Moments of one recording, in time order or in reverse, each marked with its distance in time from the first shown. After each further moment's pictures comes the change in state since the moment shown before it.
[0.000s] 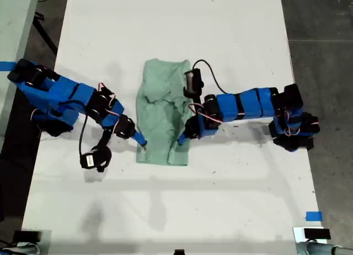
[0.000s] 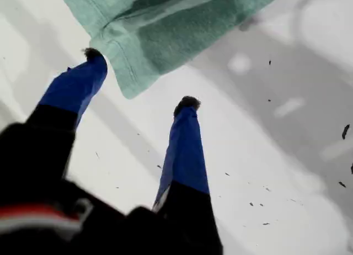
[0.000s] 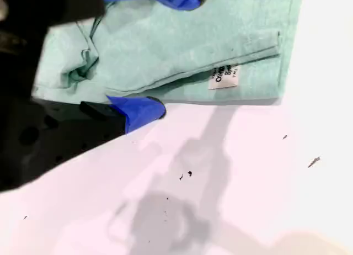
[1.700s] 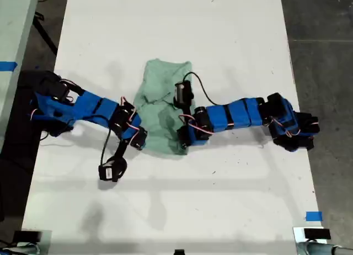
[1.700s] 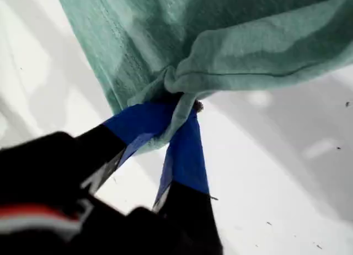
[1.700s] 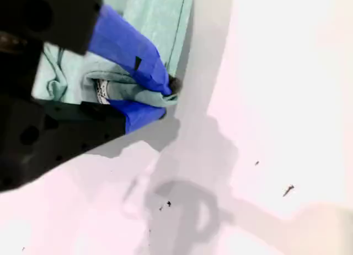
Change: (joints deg) arm 0 0.7 -23.9 -27.8 9.0 2.5; arm 1 -2.7 -14.0 -17.3 -2.1 2.5
